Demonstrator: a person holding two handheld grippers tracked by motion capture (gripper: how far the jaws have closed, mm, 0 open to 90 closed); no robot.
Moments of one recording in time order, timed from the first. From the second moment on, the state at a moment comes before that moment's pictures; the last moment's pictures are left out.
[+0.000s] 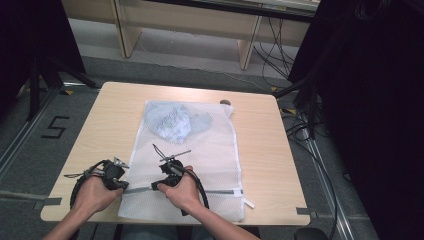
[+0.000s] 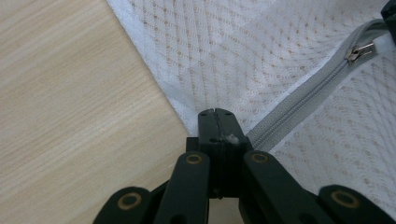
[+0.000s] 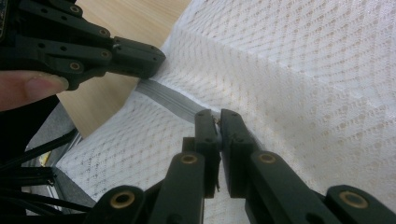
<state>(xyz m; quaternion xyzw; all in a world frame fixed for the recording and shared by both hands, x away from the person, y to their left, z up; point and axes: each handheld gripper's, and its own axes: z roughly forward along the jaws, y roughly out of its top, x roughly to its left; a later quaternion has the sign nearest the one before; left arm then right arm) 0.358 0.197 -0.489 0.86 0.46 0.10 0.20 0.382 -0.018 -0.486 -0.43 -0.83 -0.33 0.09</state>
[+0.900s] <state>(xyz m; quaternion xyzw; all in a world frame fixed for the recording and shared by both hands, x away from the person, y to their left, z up) 0.358 0.197 -0.489 0.86 0.46 0.10 0.20 0.381 -0.026 -0.481 -0.45 -0.83 -0.32 0.09</state>
